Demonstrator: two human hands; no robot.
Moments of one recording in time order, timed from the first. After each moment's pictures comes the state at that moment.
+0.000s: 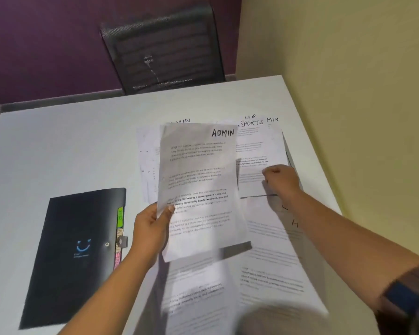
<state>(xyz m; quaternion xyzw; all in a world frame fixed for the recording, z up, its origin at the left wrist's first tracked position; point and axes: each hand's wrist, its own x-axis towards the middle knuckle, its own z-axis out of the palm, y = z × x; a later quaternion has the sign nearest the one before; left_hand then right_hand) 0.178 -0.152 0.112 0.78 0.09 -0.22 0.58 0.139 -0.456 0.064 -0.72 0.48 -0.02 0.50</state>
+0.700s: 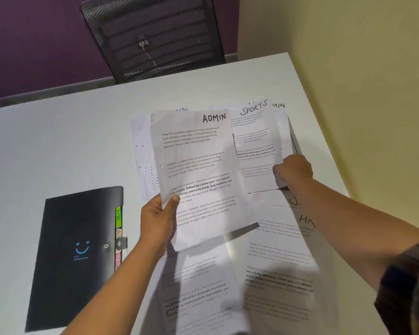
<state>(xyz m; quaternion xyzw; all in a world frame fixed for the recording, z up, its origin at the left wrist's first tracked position) 0.193 -0.190 0.107 0.76 0.13 -0.22 0.59 0.159 -0.496 0.018 -0.78 0.52 0.09 0.33</state>
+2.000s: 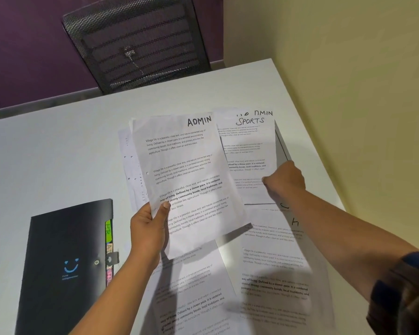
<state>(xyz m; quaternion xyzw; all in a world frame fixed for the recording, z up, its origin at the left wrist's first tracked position) 0.196 -0.195 0.103 0.75 0.11 -0.20 0.62 0.148 -0.489 0.017 -0.75 0.57 0.08 0.34</state>
